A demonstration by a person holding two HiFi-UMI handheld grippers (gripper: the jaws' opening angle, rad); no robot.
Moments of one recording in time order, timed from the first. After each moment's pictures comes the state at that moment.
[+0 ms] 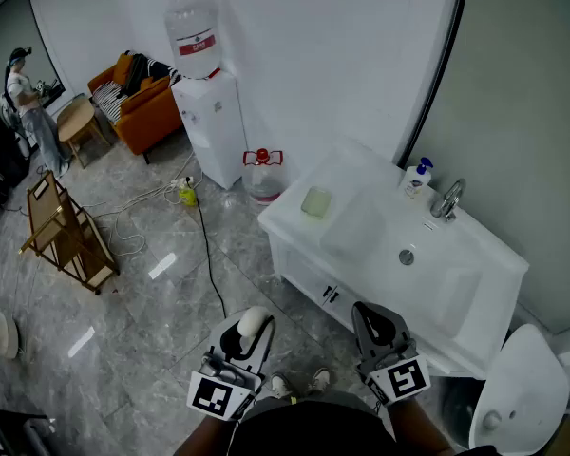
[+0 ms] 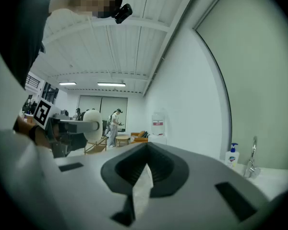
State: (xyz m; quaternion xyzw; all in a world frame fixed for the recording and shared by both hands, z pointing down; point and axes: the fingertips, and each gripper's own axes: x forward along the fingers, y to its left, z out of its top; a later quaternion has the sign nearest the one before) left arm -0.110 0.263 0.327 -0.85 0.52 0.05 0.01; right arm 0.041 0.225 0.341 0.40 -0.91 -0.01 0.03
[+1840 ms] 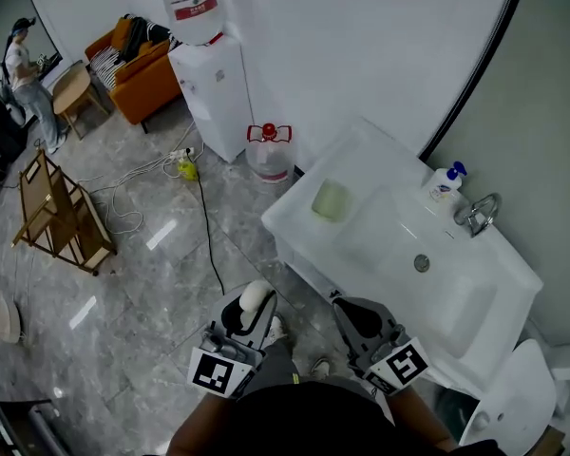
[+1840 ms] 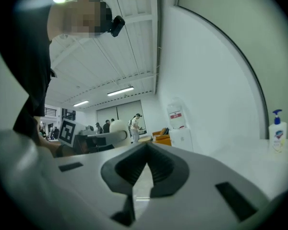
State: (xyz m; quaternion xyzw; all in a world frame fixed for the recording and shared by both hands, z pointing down) left arm -0.142 0.124 0.371 -0.85 0.52 0.03 -0.03; right arm -0.025 0.126 0.384 0.28 -0.95 0.09 -0.01
